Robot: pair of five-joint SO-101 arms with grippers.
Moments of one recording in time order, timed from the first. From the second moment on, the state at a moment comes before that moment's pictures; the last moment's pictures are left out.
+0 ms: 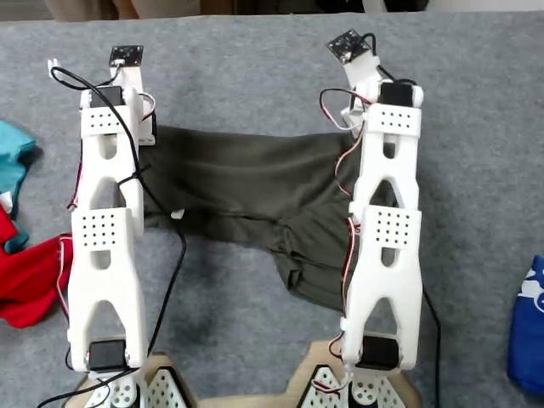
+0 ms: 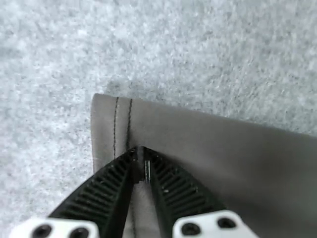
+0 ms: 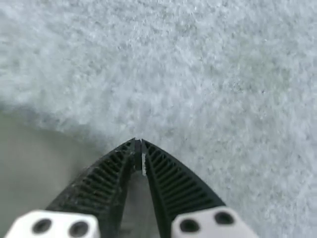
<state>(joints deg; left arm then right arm) -9.6 68.7 -74.1 84.7 -12.4 3.0 71.6 -82.4 82.3 26.5</state>
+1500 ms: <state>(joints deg) -10.8 46.7 -50.6 100.3 -14.8 -9.8 -21.5 54.3 69.1 59.2</state>
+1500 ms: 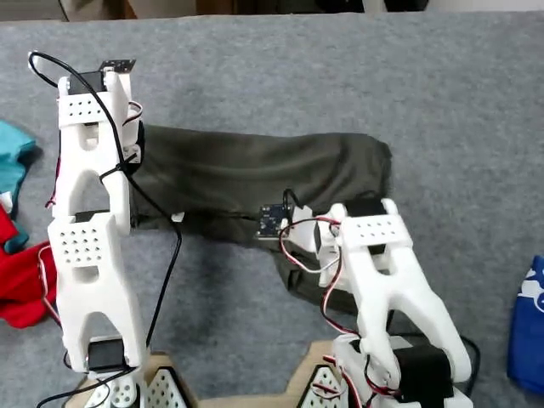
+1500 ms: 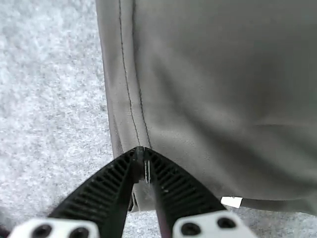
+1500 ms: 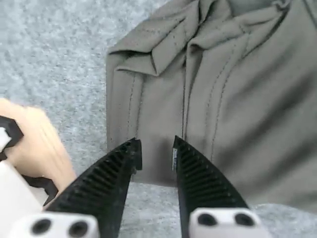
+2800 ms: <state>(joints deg) -12.2 46.7 -50.5 99.1 -15.5 -9.6 -21.8 63.9 48.5 59.4</state>
